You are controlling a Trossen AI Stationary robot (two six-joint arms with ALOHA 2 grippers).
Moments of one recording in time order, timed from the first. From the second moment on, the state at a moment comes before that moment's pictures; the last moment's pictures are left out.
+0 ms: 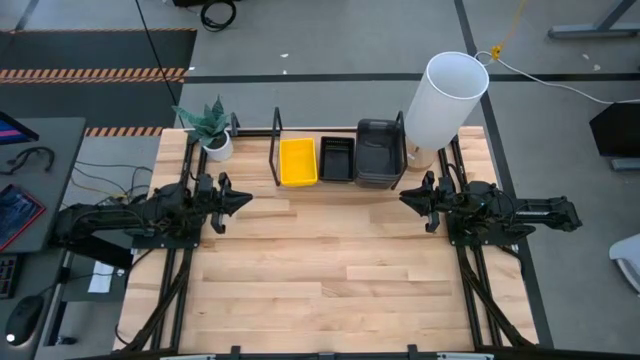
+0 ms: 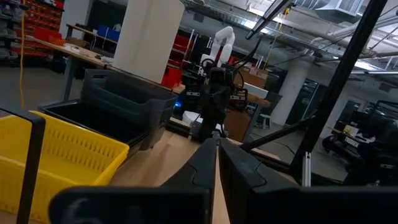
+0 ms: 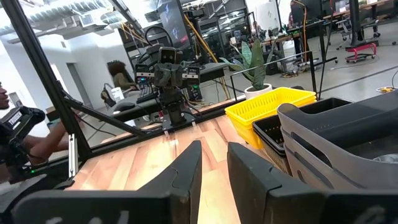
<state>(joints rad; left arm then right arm) 0.12 0.24 0.01 0.38 -0.03 -0.35 -0.05 0.01 0.01 0.08 0.11 0.27</state>
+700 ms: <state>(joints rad) 0.12 0.24 0.01 0.38 -0.03 -0.35 -0.05 0.01 0.01 0.08 0.11 0.27</state>
